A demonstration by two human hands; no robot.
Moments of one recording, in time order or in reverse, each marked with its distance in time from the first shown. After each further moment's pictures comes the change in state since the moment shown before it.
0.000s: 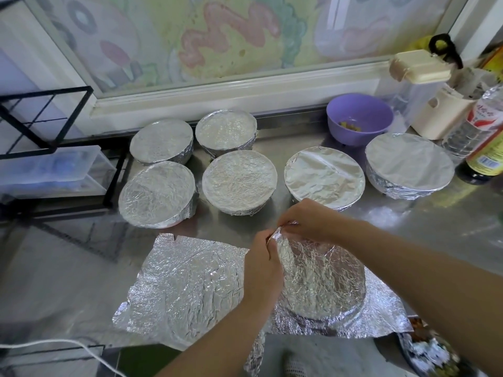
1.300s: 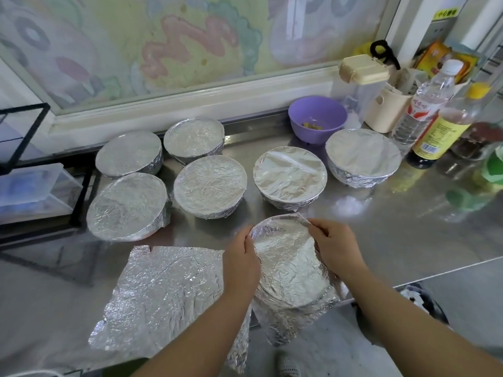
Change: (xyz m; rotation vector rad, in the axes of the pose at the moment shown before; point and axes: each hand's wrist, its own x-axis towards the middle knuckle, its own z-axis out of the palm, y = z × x) left_hand 0.003 0.008 -0.002 0.038 0.002 0.049; right_hand -0.100 0.017 0.054 0.676 0.685 0.654
